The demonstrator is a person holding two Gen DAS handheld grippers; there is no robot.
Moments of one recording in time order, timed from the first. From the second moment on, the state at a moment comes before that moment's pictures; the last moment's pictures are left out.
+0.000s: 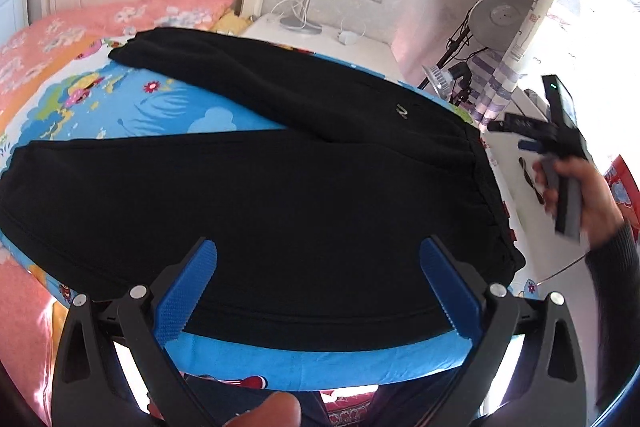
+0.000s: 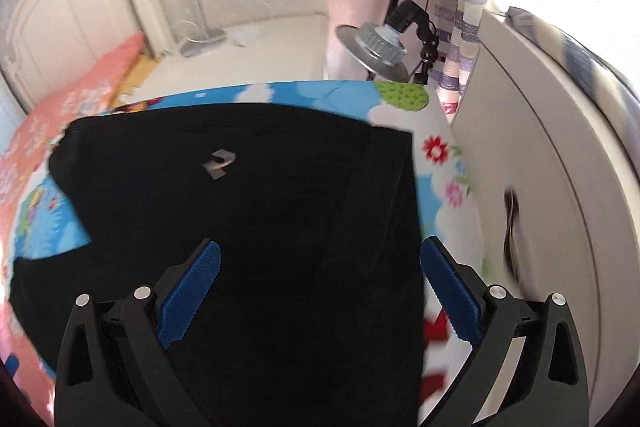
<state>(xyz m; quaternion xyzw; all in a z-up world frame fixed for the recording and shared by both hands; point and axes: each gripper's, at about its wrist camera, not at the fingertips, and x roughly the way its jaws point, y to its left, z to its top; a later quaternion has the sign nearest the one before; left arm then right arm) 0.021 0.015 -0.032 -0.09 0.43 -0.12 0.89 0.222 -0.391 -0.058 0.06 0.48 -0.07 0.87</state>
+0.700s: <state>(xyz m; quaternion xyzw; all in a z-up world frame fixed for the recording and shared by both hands) 0.083 0.051 -0.068 -0.09 0.49 -0.07 0.86 0.349 -0.460 -0.125 0.02 0.57 0.00 0.82</state>
